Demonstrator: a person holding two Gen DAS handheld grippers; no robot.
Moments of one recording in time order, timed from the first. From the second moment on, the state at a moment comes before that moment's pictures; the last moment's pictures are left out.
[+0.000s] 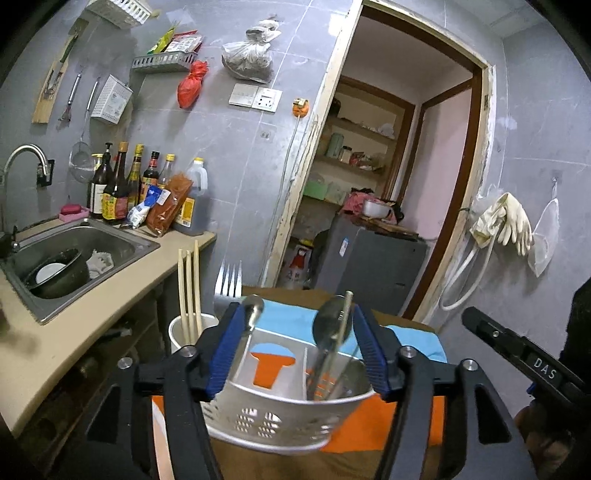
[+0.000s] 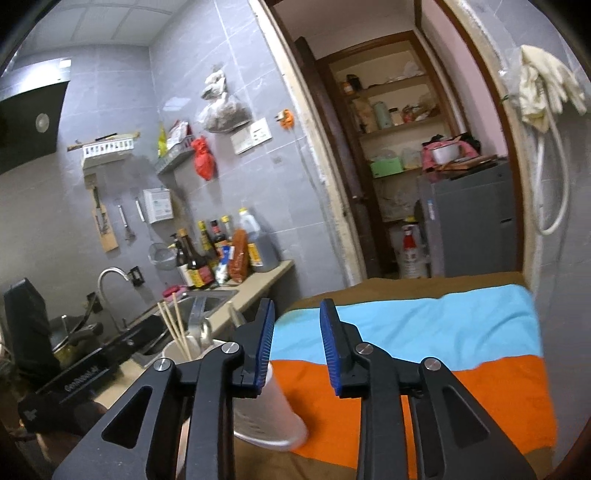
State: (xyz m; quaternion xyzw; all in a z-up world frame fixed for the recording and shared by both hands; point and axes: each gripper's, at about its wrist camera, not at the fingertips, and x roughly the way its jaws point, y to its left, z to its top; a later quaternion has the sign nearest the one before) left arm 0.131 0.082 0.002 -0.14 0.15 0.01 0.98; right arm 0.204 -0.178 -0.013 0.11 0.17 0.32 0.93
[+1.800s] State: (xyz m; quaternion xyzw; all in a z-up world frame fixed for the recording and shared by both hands) left arm -0.049 0.049 0.017 -0.06 0.15 -0.01 0.99; right arm -0.017 -0.234 -0.005 0.05 0.15 0.13 0.98
